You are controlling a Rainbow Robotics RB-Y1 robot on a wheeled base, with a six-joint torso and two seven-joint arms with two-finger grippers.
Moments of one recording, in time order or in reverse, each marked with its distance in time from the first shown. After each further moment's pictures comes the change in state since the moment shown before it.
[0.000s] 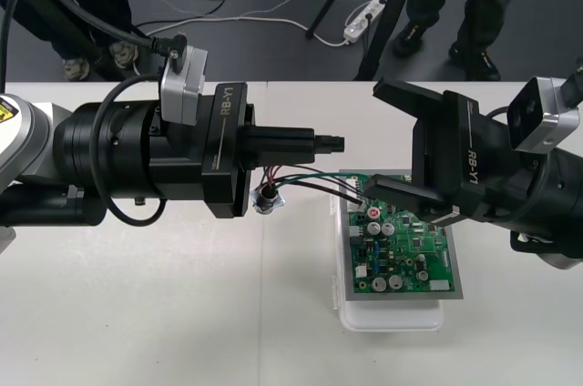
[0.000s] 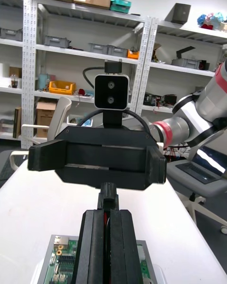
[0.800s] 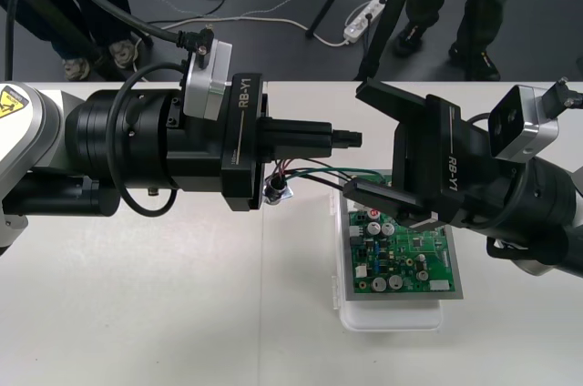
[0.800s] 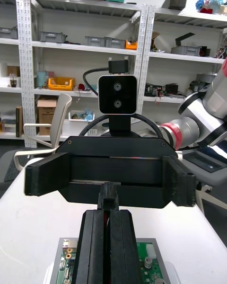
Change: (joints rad) right arm 0.000 0.093 0.023 0.000 0.018 0.003 0.049; left arm -0.051 -0.037 0.000 -0.012 -0.101 0.000 0.044
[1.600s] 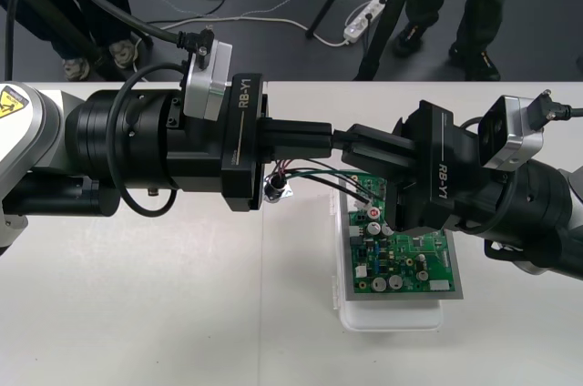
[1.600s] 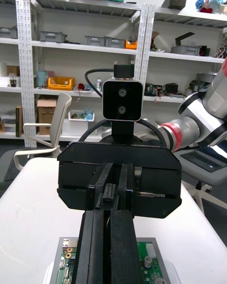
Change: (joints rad) right arm 0.000 0.007 0.000 0.000 0.062 0.000 0.000; left arm 0.000 0.000 0.000 0.000 -0.003 -0.001 0.001
